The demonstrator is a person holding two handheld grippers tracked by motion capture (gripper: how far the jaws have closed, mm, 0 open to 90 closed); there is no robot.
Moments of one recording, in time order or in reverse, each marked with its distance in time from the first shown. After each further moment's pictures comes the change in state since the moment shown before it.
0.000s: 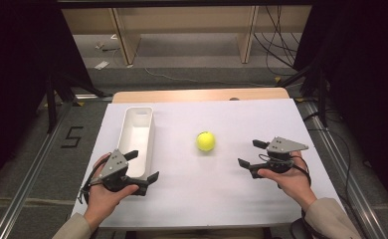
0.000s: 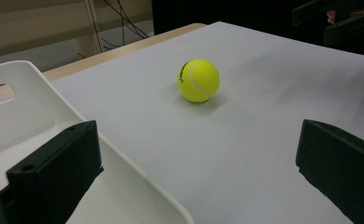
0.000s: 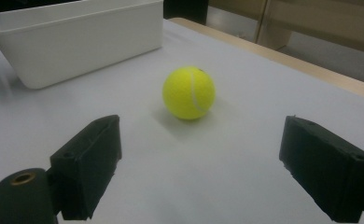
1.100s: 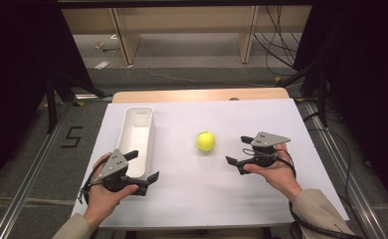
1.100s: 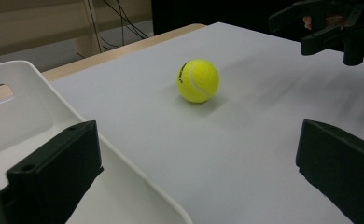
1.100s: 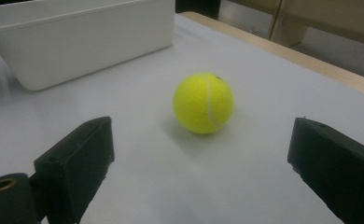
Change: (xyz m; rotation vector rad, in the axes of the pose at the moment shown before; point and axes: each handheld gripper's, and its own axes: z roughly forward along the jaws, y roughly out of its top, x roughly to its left) left arm 0.000 0.000 0.000 -0.002 -0.003 0.000; right arm 0.004 0.012 0.036 0.031 0.043 -0.019
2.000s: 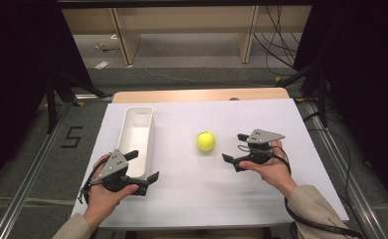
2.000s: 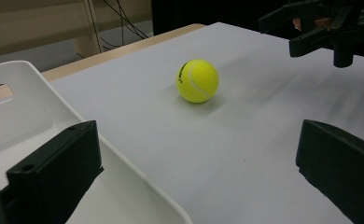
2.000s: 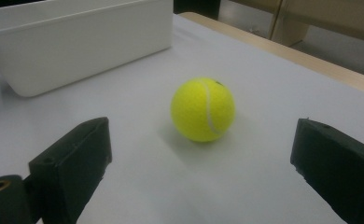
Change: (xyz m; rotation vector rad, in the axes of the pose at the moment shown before) left arm 0.000 0.000 0.000 0.000 -0.002 0.001; right arm -0.002 0.003 0.014 0.002 0.004 0.013
